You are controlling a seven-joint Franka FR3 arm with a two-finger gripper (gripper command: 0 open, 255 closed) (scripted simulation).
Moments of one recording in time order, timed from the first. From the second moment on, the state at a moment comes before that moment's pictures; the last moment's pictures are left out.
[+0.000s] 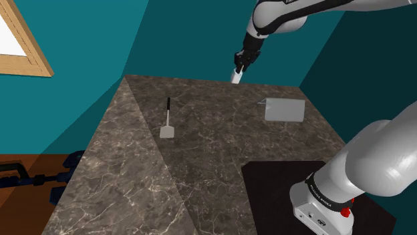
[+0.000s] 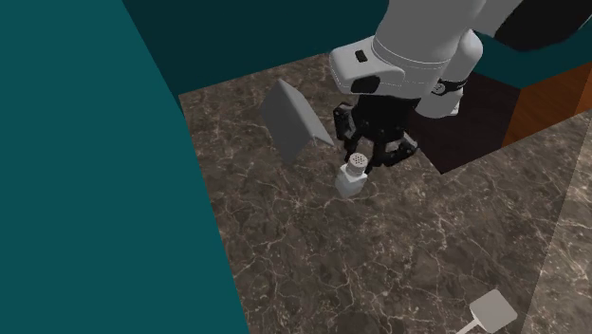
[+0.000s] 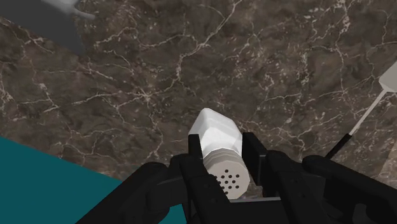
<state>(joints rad) 0.07 -0.12 -0.17 -2.22 -0.03 2.25 -0.05</state>
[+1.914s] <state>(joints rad) 0.36 -0.06 0.25 -2.16 -0.10 2.21 0.70</state>
